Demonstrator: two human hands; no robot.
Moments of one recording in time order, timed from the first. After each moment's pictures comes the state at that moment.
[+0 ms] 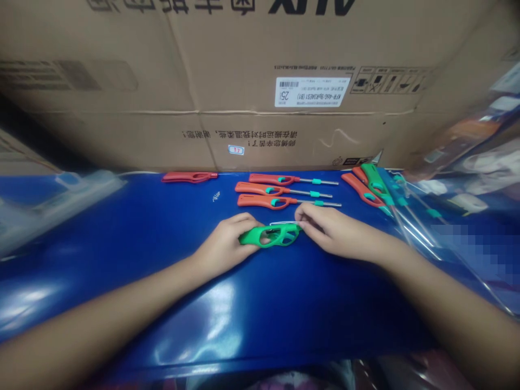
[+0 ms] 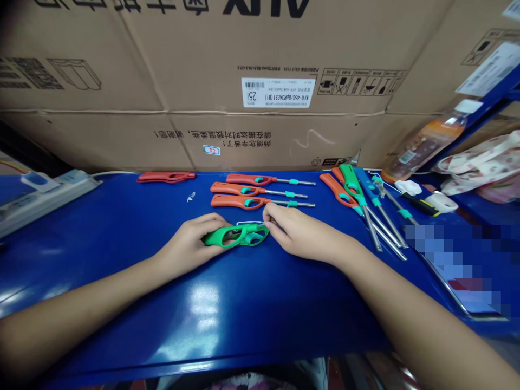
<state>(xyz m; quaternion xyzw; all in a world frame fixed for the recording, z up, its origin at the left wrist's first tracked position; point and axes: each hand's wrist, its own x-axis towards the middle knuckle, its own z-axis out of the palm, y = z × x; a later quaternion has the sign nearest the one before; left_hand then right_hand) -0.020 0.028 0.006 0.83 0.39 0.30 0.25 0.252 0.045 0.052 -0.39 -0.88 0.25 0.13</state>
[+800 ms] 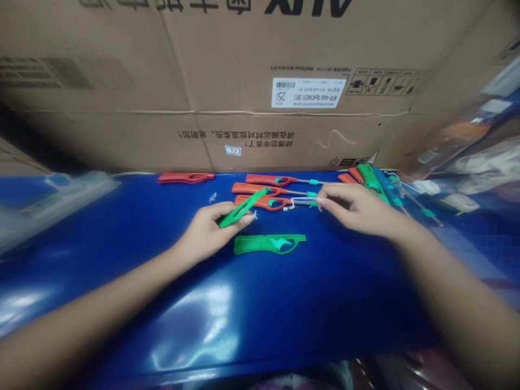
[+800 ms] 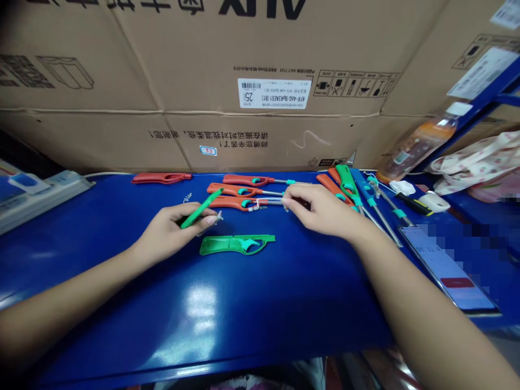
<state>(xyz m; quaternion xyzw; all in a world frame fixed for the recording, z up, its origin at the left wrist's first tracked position) -0.033 0.039 0.027 0.73 0.49 0.36 0.33 0.285 0.069 0.069 -0.39 -0.87 0.18 0.22</state>
